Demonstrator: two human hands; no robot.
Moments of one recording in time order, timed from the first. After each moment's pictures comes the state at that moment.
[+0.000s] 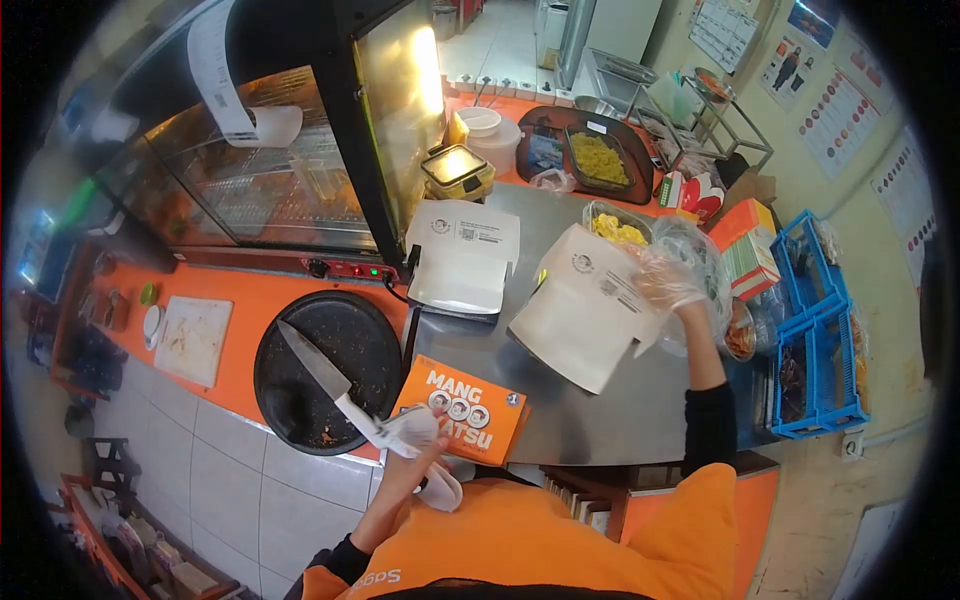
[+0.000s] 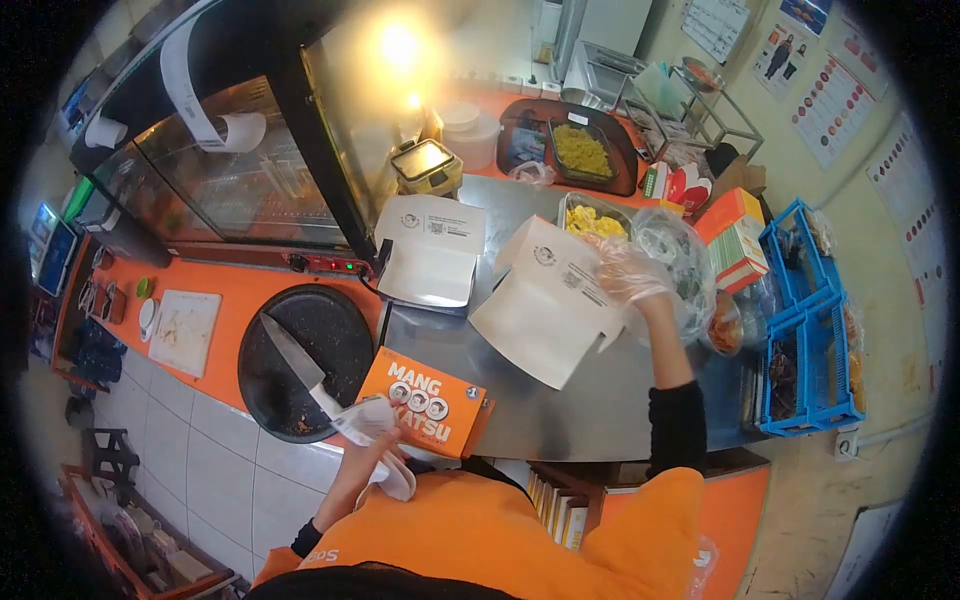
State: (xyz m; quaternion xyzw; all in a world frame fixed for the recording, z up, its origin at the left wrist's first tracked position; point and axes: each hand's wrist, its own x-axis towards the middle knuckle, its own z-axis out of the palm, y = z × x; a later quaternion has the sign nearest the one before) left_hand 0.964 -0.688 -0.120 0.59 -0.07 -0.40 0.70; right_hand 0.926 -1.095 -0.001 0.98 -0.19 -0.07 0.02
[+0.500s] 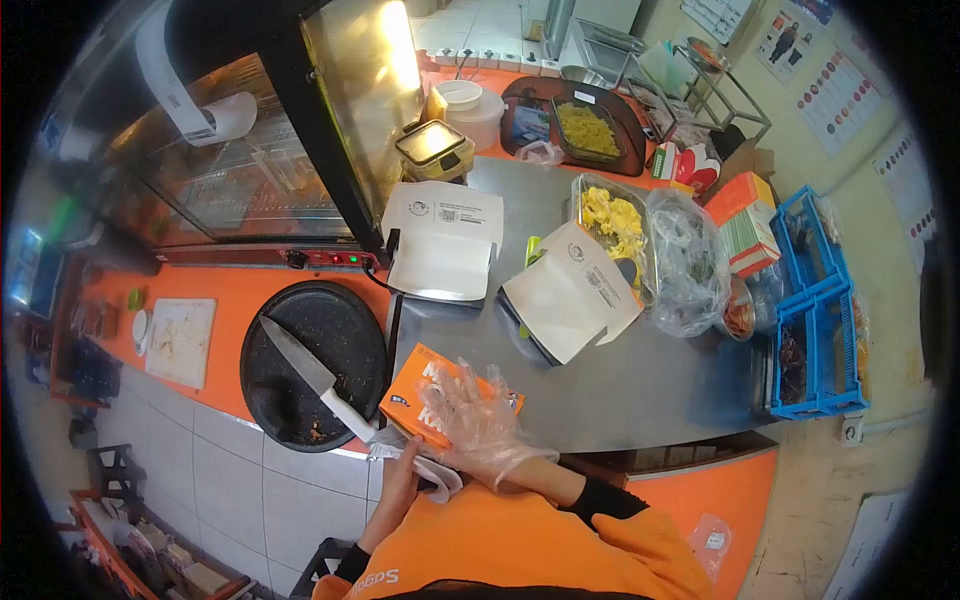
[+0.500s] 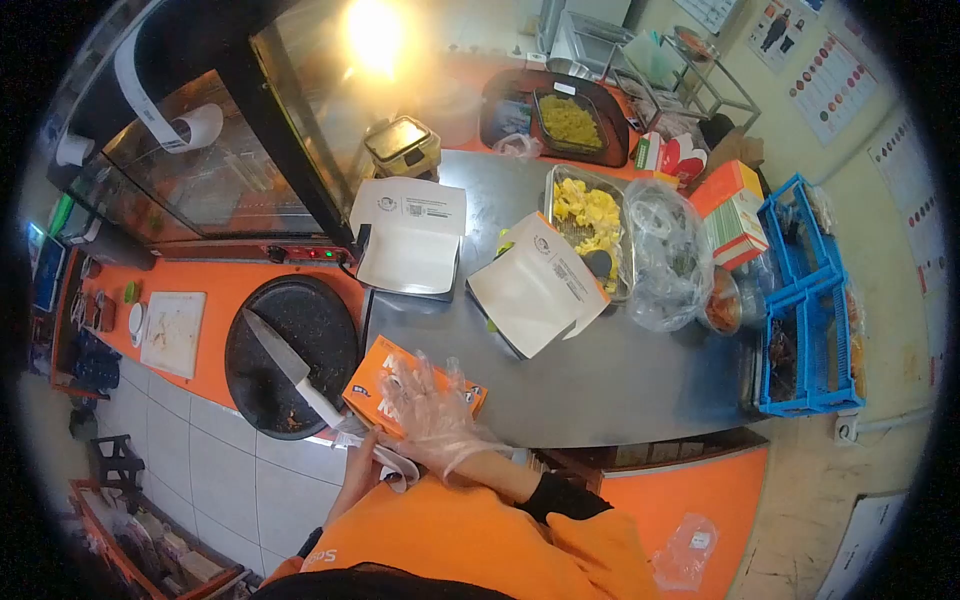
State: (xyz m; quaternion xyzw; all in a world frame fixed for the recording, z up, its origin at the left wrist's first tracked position) left_hand 0.943 -0.675 -0.194 0.50 0.18 -0.36 0.77; right_hand 0.915 -0.843 -0.100 0.99 -0.03 -0.05 -0.14
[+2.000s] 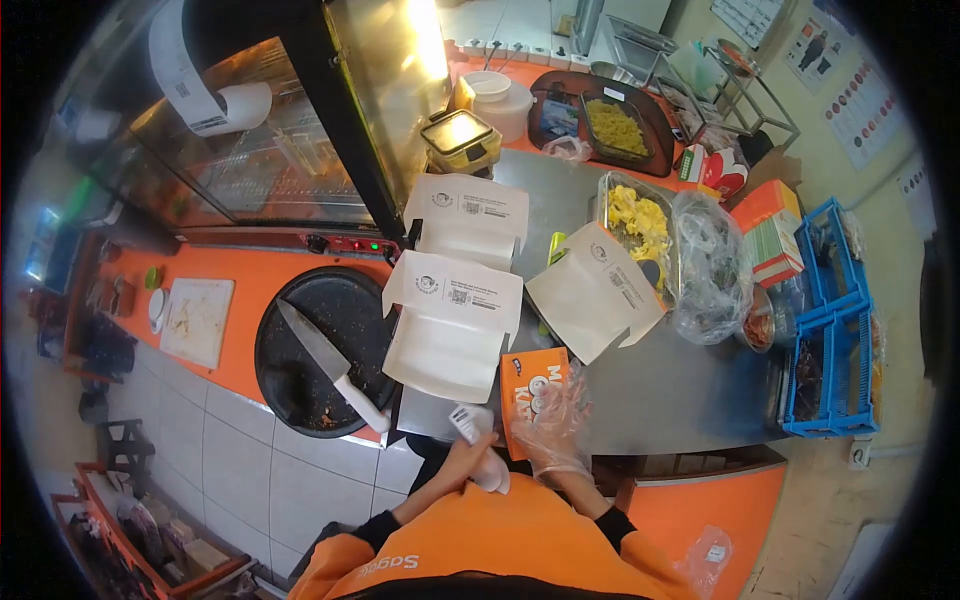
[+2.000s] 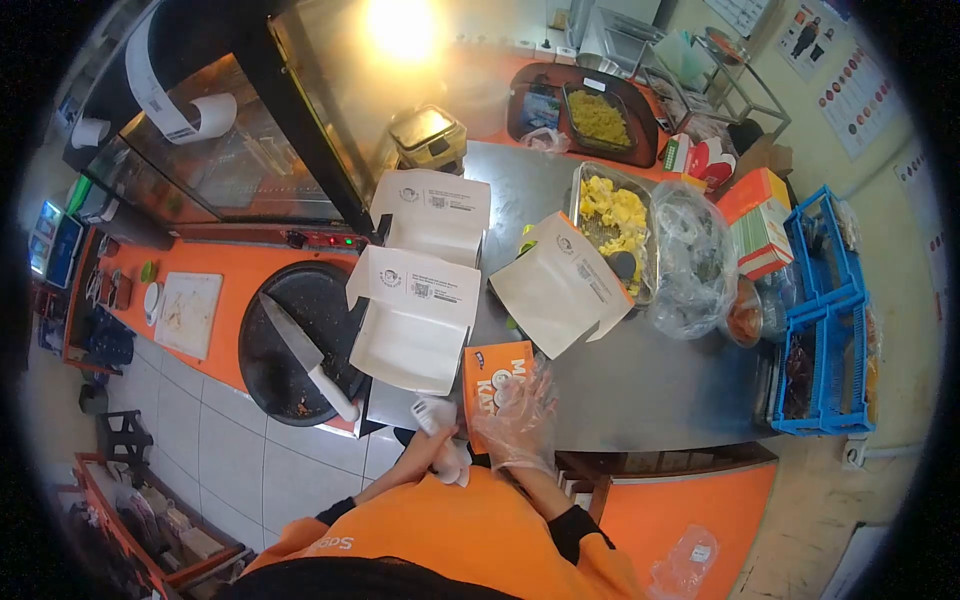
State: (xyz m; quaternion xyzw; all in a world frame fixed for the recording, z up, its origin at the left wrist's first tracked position) left_hand 0.914 -0.726 -0.240 0.63 -0.07 -0.40 0.66; right_hand 0.863 -0.877 -0.158 0.91 -0.39 -0.03 -0.15
